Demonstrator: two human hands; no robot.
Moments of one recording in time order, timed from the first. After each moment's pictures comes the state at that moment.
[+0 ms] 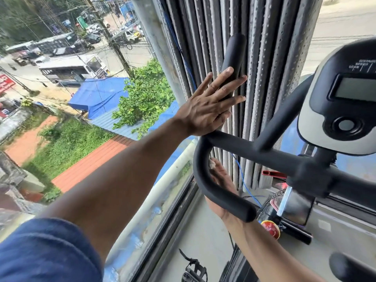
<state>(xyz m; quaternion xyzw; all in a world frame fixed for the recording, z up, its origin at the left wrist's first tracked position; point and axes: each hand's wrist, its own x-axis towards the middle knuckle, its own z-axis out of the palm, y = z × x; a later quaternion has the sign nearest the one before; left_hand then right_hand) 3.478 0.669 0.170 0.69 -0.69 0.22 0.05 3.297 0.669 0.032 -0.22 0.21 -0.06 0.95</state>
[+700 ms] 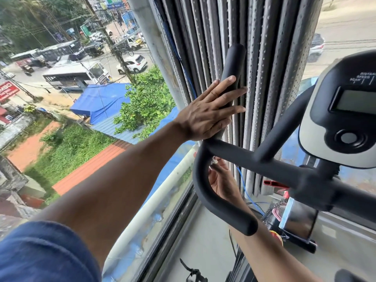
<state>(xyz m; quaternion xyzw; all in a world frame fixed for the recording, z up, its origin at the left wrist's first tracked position) 3.497 0.659 0.169 0.65 -0.73 0.21 0.06 3.334 0.654 0.046 -0.17 0.11 -0.12 0.97</state>
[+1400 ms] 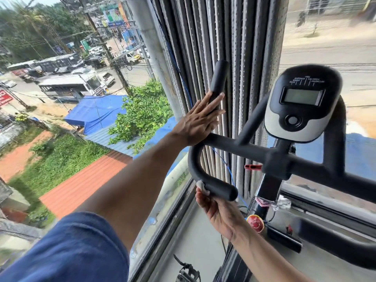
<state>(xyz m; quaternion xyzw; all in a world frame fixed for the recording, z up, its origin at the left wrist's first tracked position) 3.447 0.686 0.159 0.77 -0.61 0.16 0.07 3.207 0.694 0.056 -0.18 0.12 -0.03 0.98</state>
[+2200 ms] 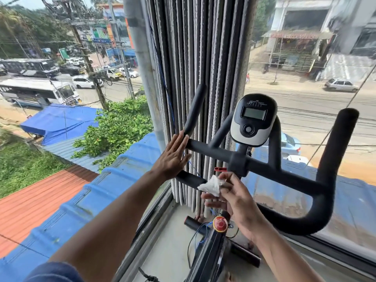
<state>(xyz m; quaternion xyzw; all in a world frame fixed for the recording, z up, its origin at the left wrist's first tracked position) 3.363 0.749 0.104 0.85 -0.47 0.04 0.22 3.094 0.644 0.135 -0.56 0.14 -0.13 0.81</state>
